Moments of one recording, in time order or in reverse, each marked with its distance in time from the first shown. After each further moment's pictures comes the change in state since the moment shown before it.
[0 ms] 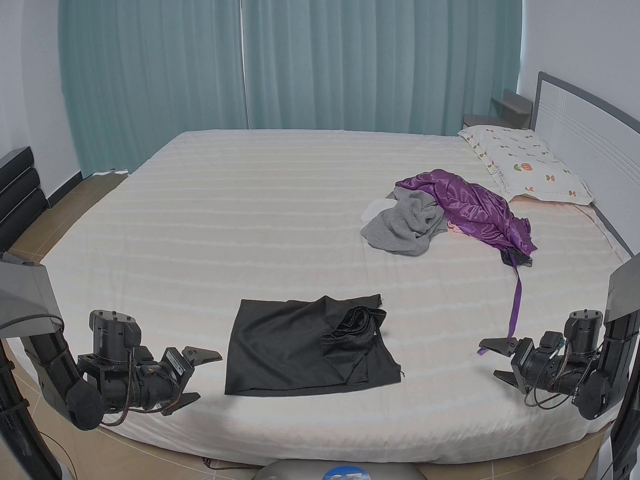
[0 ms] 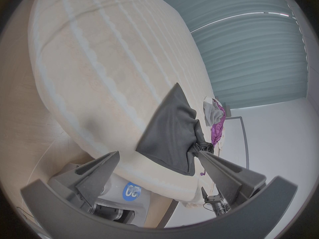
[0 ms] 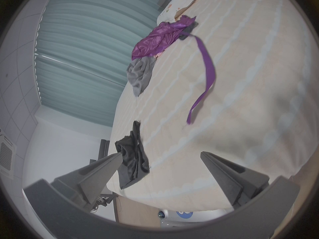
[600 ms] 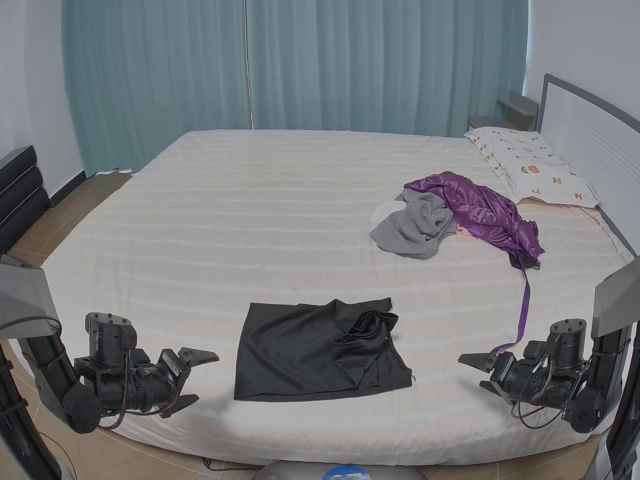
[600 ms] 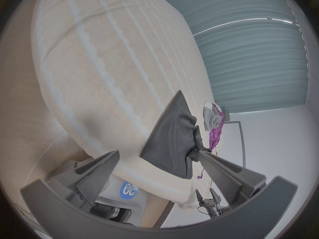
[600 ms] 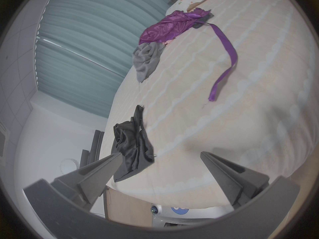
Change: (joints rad) left arm 0.011 -0.007 0.035 -0.036 -0.010 -0.033; right arm 0.188 -0.007 0.038 -0.013 -0.160 0.000
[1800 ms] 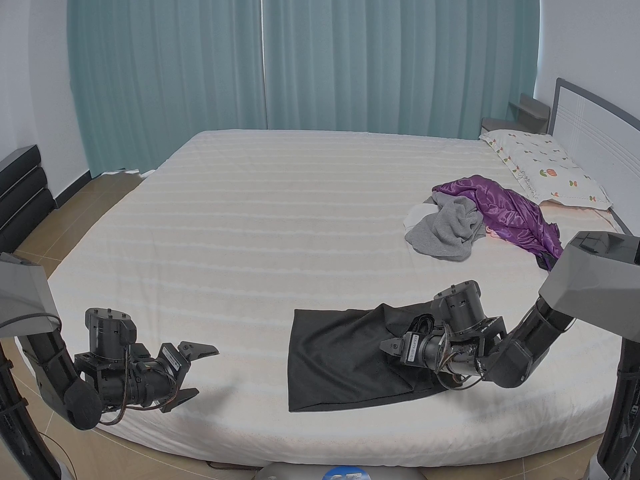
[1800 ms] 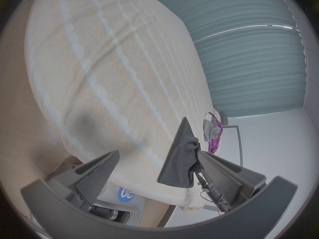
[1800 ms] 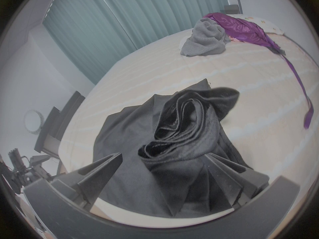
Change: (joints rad) left arm 0.008 0.001 -0.026 0.000 0.001 0.002; right arm 0.329 0.024 -0.738 0.880 -0.359 -0.266
